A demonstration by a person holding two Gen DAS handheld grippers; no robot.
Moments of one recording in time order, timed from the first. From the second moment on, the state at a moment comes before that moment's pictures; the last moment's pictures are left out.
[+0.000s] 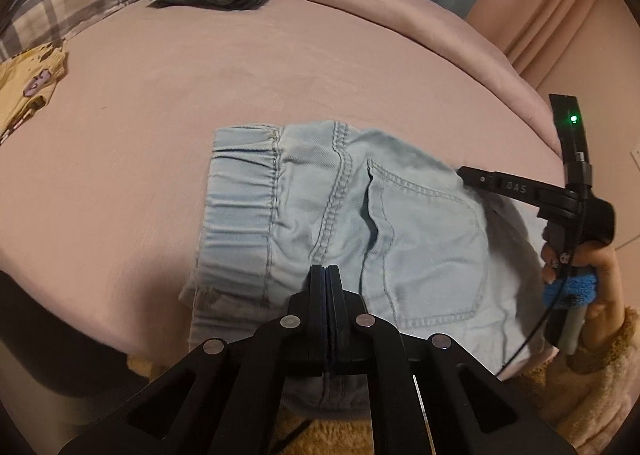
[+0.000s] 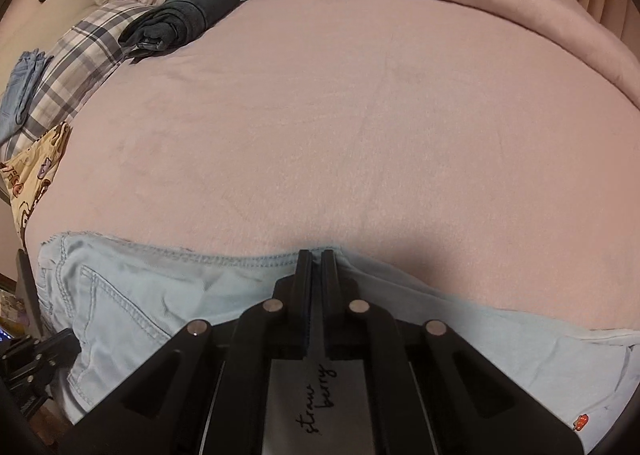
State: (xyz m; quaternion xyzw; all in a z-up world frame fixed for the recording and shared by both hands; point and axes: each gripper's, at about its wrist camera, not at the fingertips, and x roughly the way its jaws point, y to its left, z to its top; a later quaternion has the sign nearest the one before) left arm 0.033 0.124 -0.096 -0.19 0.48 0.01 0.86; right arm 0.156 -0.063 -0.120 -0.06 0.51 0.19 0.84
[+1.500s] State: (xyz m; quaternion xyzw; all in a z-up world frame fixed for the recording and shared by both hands) left arm 0.036 0.082 -0.077 -0.11 0.48 0.05 0.87; right arm 0.030 -0.224 -0.103 0.15 0.50 0.14 0.84
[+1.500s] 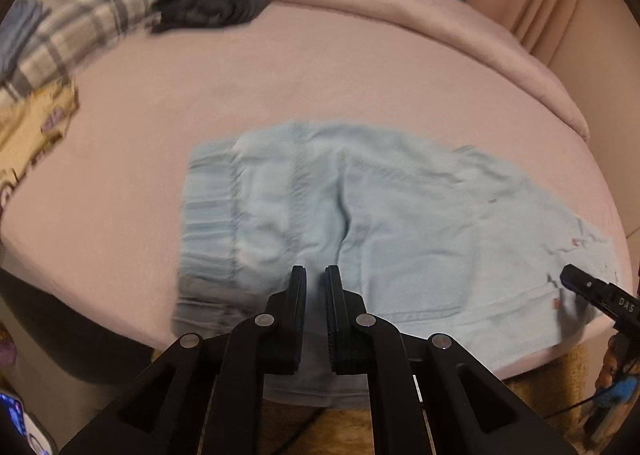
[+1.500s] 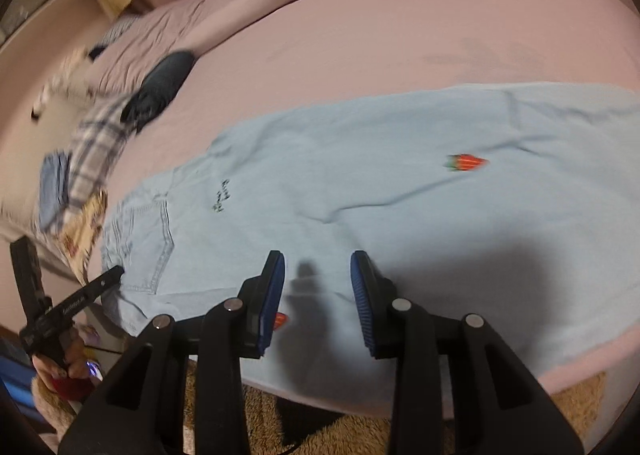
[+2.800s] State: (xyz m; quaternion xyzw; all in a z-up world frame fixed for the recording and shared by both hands) left arm 0.074 -0.026 -0.110 -0.10 0.53 -0.07 0.84; right arm -0.024 -0.498 -0.082 0.25 0.38 -0.12 0.88
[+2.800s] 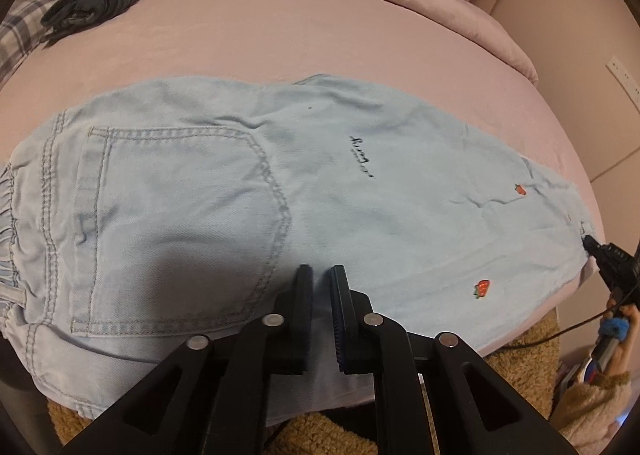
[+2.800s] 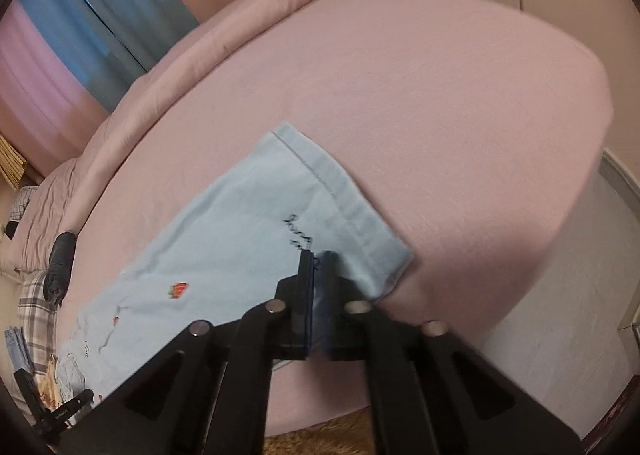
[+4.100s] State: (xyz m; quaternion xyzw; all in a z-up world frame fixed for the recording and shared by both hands) left arm 0.095 -0.124 -0.098 -0.08 0.52 -0.18 0.83; right arm -0.034 -0.504 -0.103 0.26 0.34 -0.10 0.90
